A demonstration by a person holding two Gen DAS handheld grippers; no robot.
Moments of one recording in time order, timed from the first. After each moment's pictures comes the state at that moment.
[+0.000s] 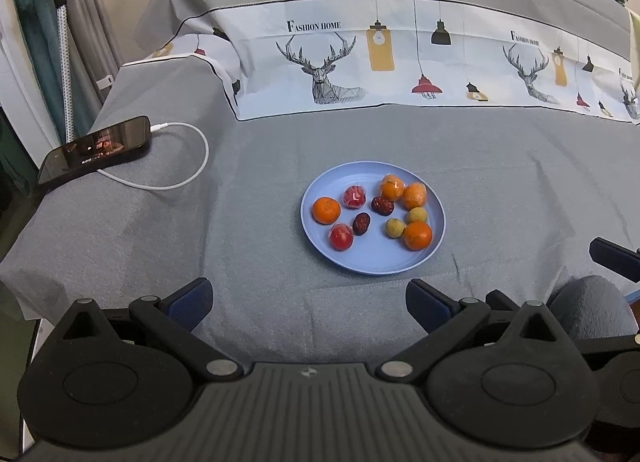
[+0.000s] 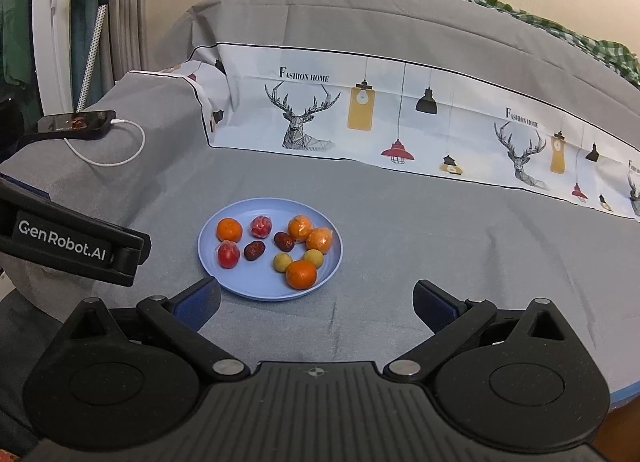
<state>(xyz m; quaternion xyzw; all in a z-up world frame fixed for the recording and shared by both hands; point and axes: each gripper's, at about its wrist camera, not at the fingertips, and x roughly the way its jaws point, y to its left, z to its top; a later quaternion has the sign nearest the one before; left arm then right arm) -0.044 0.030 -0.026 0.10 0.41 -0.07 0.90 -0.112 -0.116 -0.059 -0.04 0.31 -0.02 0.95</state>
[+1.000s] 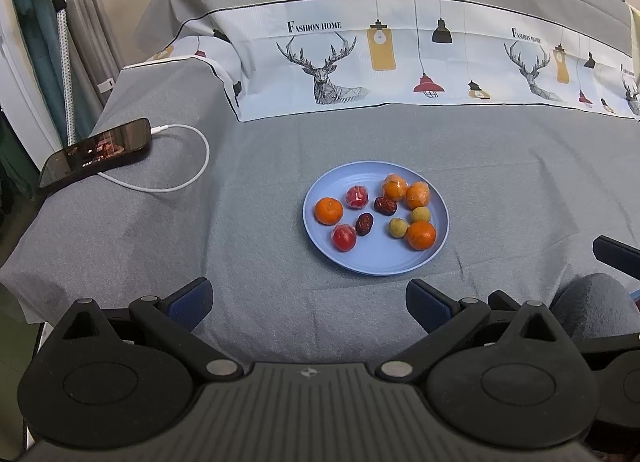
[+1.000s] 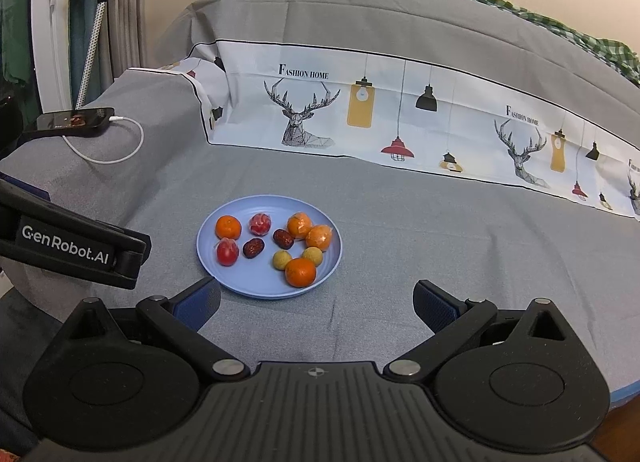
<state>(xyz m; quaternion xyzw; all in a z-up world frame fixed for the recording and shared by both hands) -0.044 0.029 -0.029 0.11 0.40 -0.06 0.91 -0.111 -0.115 -0.061 -0.04 0.31 -0.02 0.95</state>
